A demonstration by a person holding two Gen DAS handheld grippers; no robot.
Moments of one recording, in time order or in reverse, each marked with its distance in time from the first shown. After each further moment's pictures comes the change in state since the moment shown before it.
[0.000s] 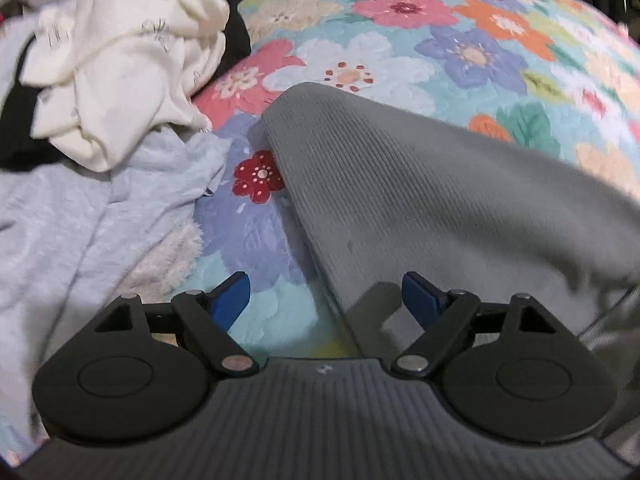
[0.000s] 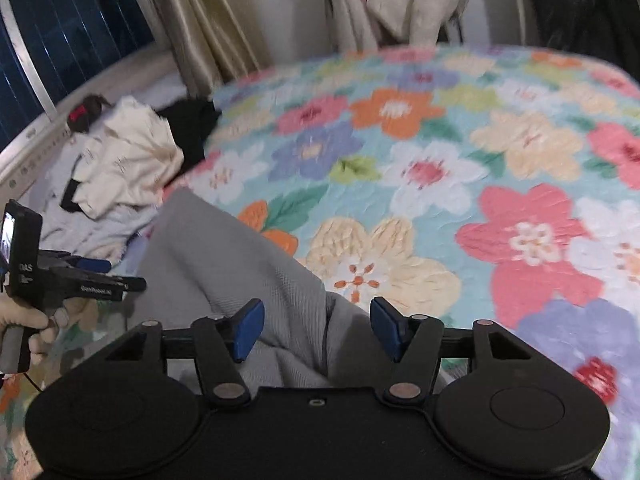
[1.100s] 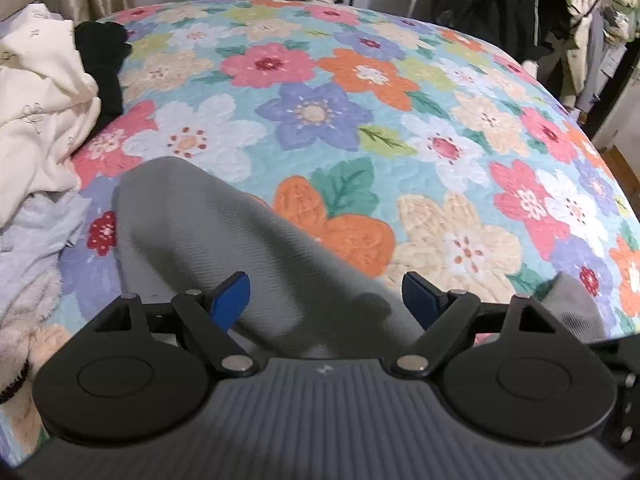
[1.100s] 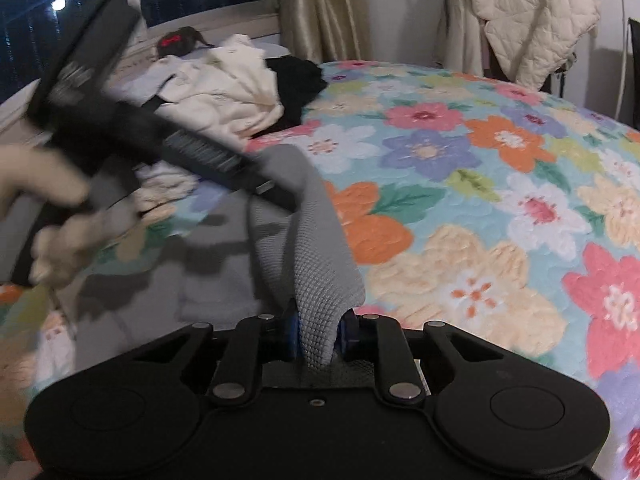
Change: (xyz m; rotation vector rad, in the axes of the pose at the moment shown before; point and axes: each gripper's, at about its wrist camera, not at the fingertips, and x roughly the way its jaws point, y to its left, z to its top) left arm -0.051 -0.097 0.008 0.056 -0.101 -0.272; right arm 0.008 0.085 -0.041 -0.320 -0.014 0.102
